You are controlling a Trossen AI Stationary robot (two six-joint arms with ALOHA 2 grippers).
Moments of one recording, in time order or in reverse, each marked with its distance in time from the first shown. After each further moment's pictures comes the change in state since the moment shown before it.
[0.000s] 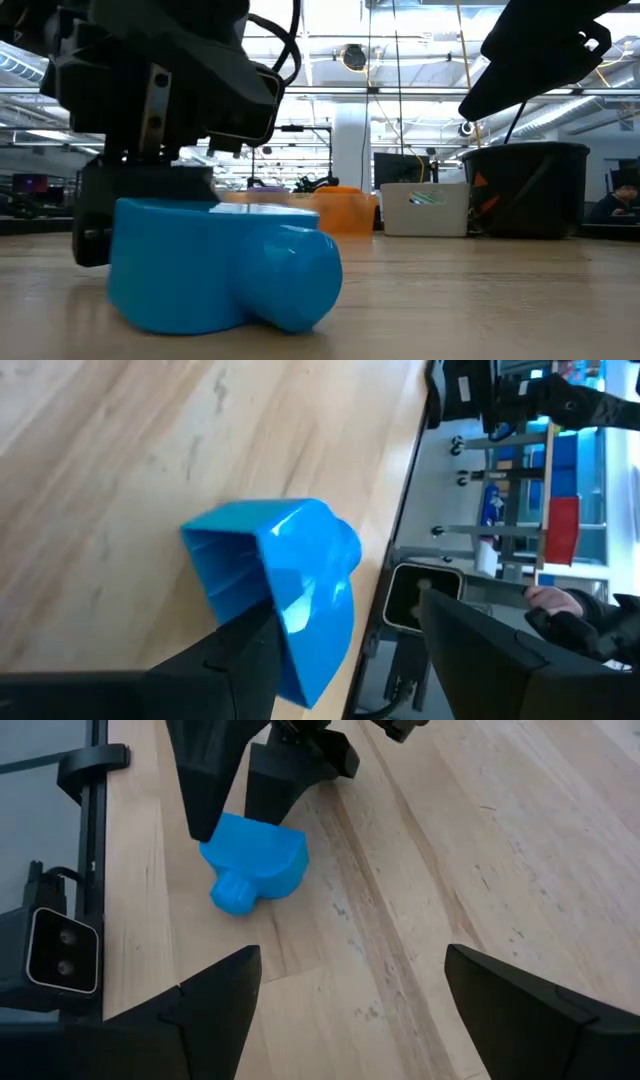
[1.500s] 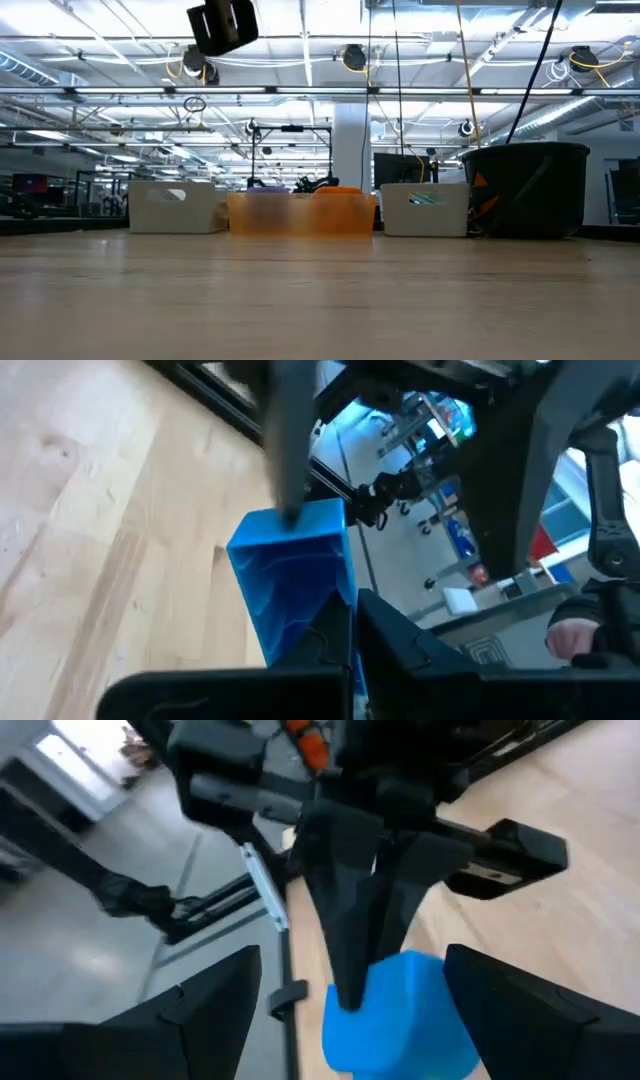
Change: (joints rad) left arm 0.060 -0.389 0.012 -0.111 -0.142 0.458; right arm -0.194 -0.184 0.000 0.444 -0.196 -0.131
